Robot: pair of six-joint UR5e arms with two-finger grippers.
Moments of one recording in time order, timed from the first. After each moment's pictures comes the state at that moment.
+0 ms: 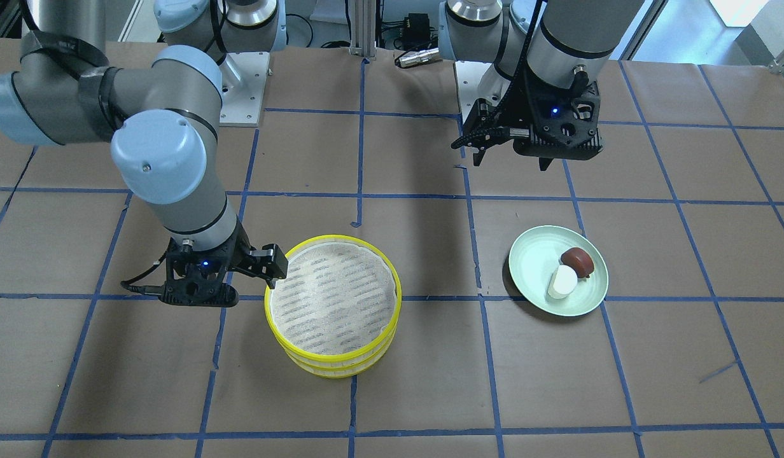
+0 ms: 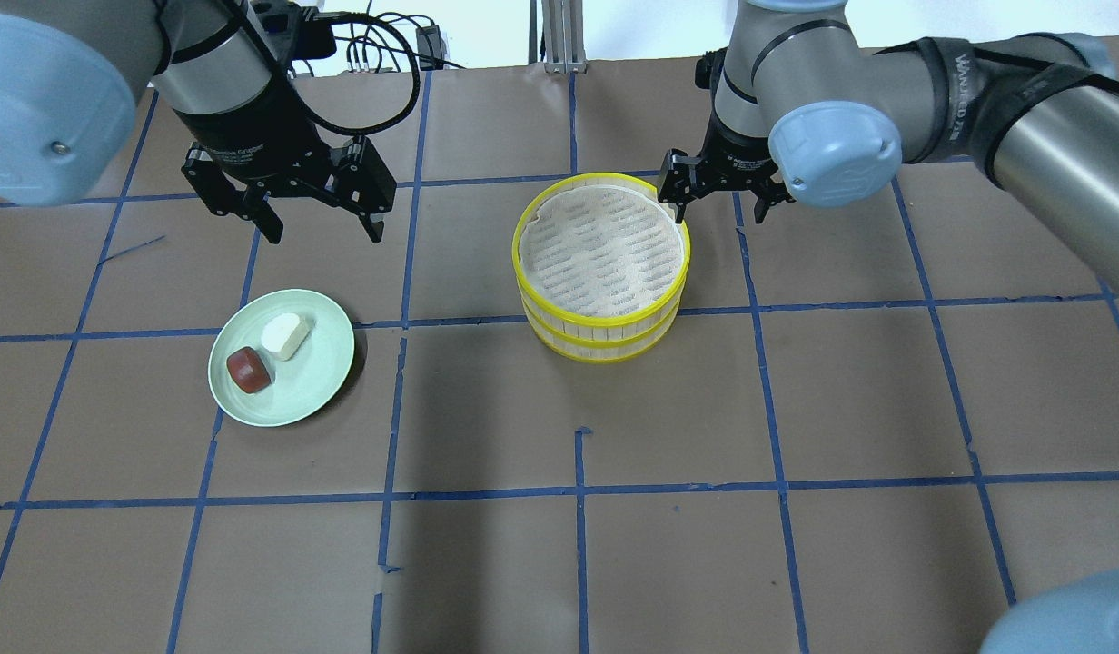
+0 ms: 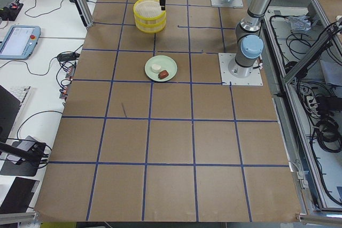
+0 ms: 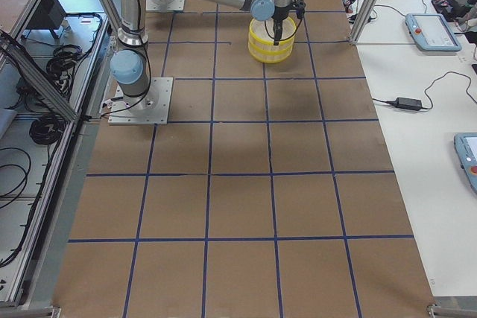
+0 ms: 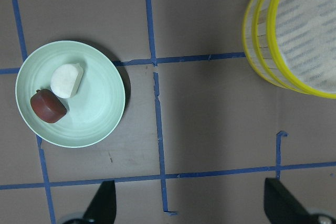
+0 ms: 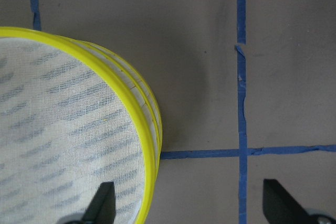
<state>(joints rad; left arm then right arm) -1.63 -1.61 -1.53 -1.63 1.55 -0.01 1.67 -1.23 1.60 -1.96 -1.54 0.14</state>
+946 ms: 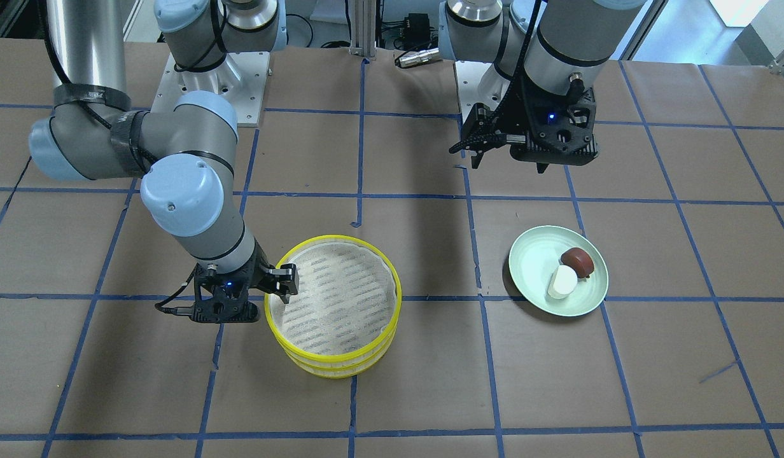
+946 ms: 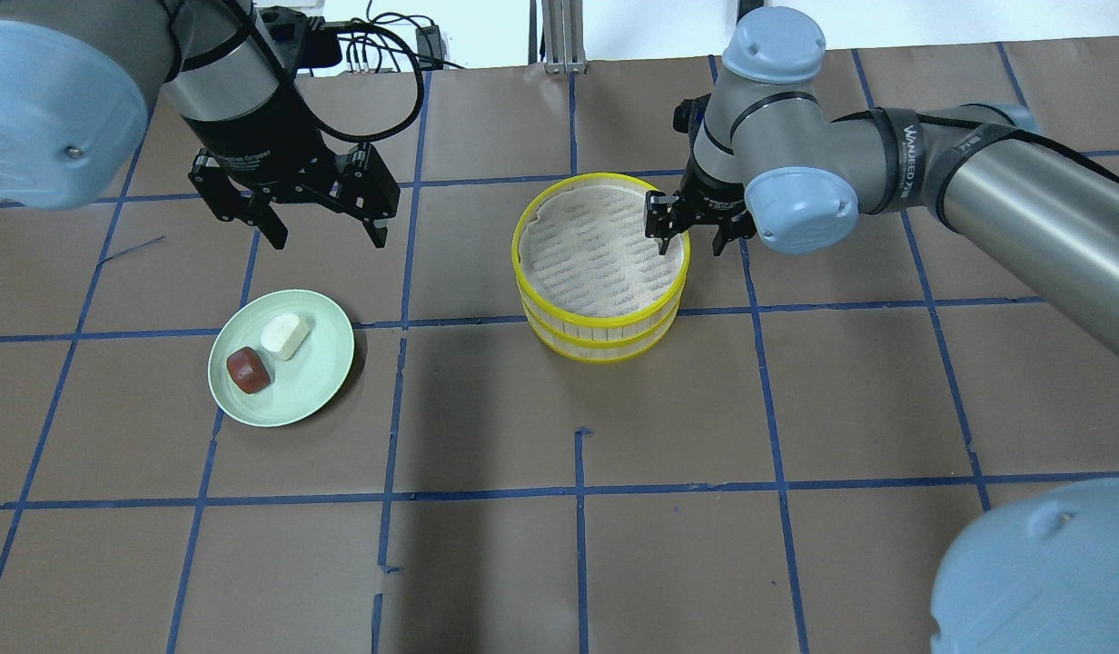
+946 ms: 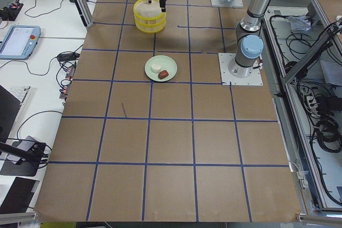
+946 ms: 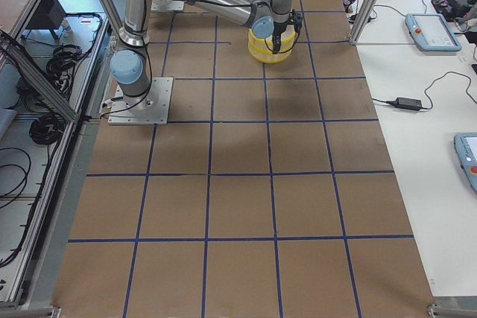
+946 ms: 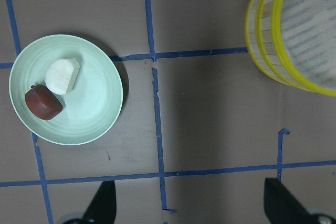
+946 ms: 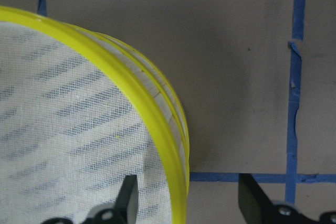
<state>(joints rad) -1.63 -1.61 -1.53 -1.63 1.55 -0.01 1.68 -1.17 1.67 -2.10 -1.47 0.12</state>
